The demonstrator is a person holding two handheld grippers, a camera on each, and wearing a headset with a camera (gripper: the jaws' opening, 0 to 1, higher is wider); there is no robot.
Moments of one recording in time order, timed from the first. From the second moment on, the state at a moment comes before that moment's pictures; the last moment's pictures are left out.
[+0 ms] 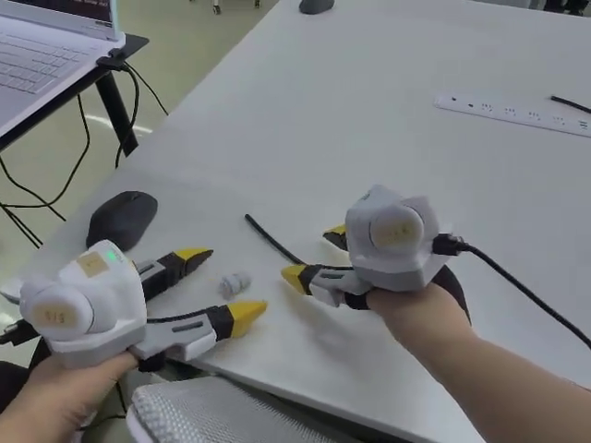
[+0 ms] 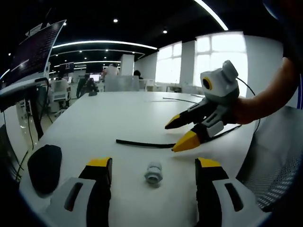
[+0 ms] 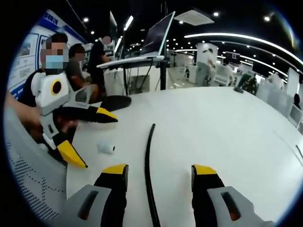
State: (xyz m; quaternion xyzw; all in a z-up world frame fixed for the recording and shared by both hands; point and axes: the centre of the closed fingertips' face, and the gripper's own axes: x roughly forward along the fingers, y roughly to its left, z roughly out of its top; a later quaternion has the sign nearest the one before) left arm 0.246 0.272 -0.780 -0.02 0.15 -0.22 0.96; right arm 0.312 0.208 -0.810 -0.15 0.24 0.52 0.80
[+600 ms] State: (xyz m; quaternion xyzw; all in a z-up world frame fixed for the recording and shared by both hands) left arm 0.291 0.236 -0.730 -0.03 0.14 -0.26 0.95; right arm 0.345 0.062 -0.747 -0.12 0.22 0.46 0.86
